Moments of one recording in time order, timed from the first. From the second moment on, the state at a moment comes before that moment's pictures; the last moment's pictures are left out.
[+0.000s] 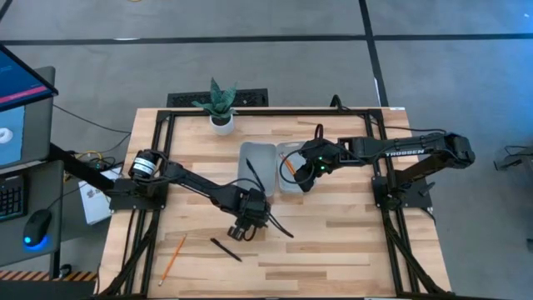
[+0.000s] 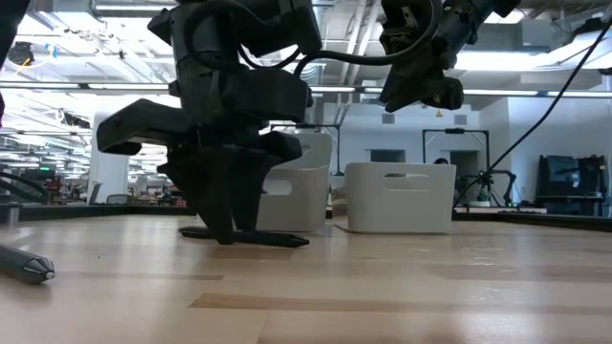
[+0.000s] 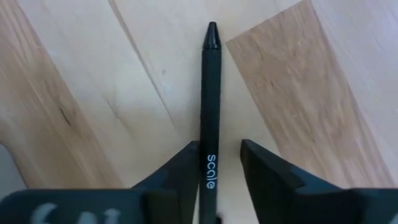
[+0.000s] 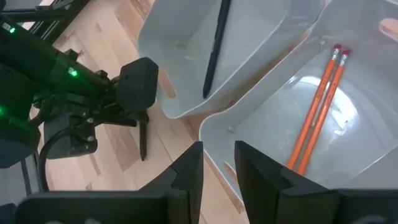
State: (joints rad) left arm -0.23 1.97 1.24 -0.56 -0.02 0.25; right arm -0.05 1.35 1.00 -0.52 -0.05 0.62
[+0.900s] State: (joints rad) left arm -0.23 1.97 1.25 -0.57 -0.03 0.24; right arm -0.05 1.35 1.00 -0.52 -0.05 0.62
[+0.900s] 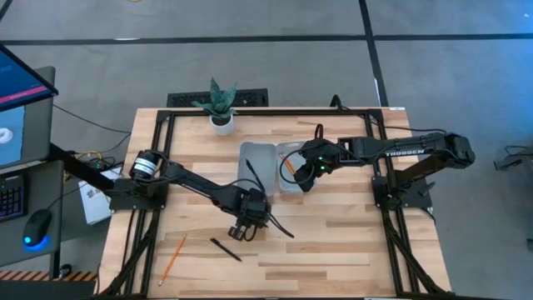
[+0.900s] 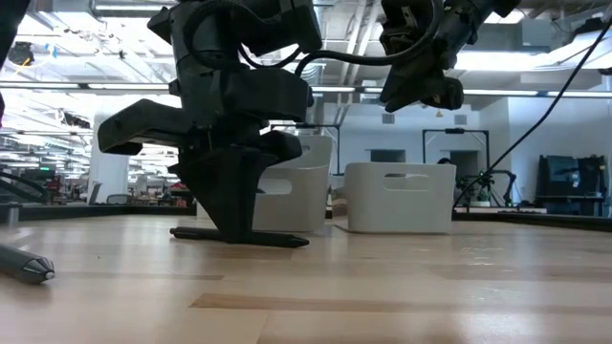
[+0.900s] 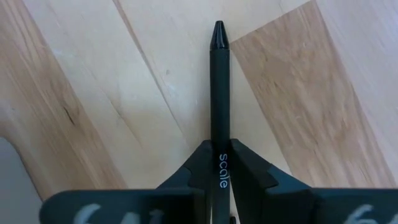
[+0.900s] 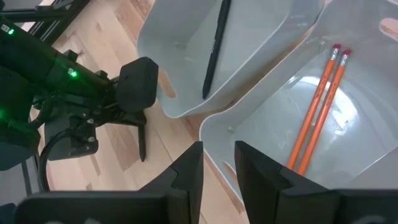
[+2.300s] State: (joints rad) left arm -0.19 1.97 1.67 -1.17 -0.22 0.34; right arm -0.05 1.35 1.00 -0.53 -0.05 0.59
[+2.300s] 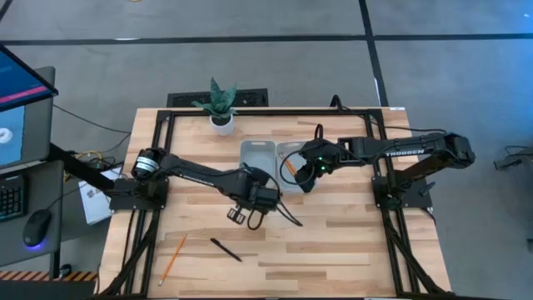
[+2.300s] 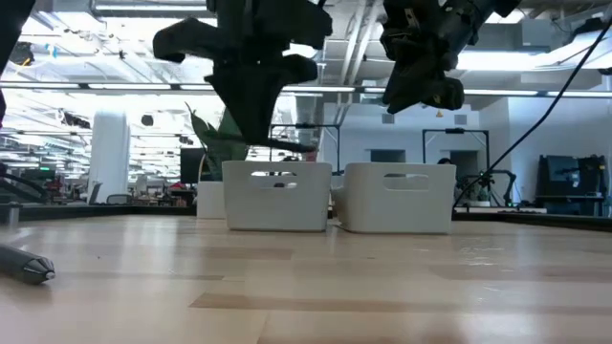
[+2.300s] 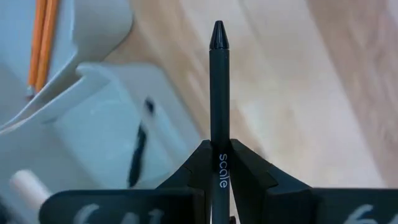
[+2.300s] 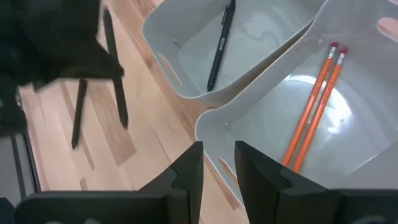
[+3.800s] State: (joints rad) left arm 0.17 2.12 1.78 -1.14 -0.03 0.93; right arm -0.13 1.35 1.00 -0.52 -0.05 0.58
